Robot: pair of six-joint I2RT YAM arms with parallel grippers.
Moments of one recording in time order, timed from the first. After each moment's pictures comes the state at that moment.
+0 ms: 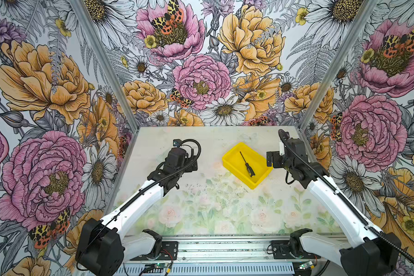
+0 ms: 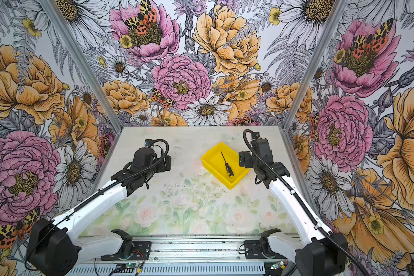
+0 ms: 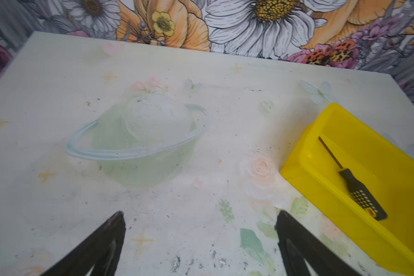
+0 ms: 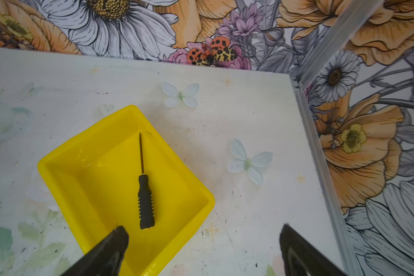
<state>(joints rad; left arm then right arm) -0.42 1.18 0.84 -0.27 -0.33 -0.36 0.25 1.09 0.98 -0.57 0.29 0.11</state>
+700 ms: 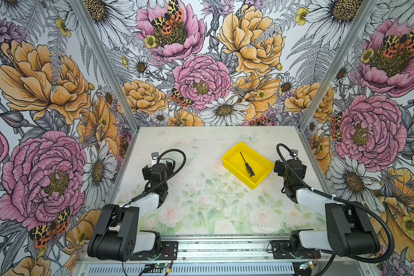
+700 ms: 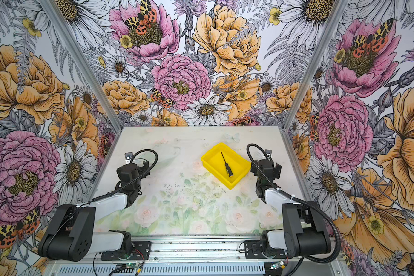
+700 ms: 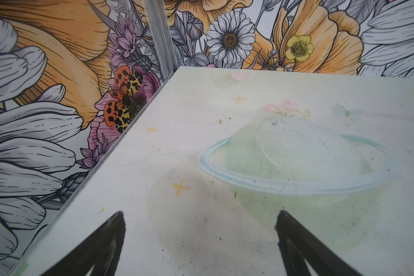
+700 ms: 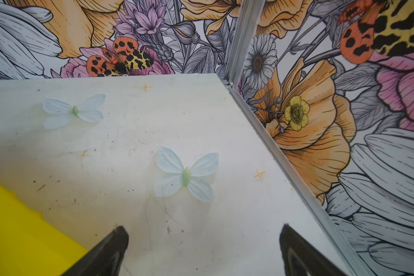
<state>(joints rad) -0.12 1.33 0.39 0.58 -0.47 -0.07 0.03 1.37 0.46 0.47 0.37 0.04</state>
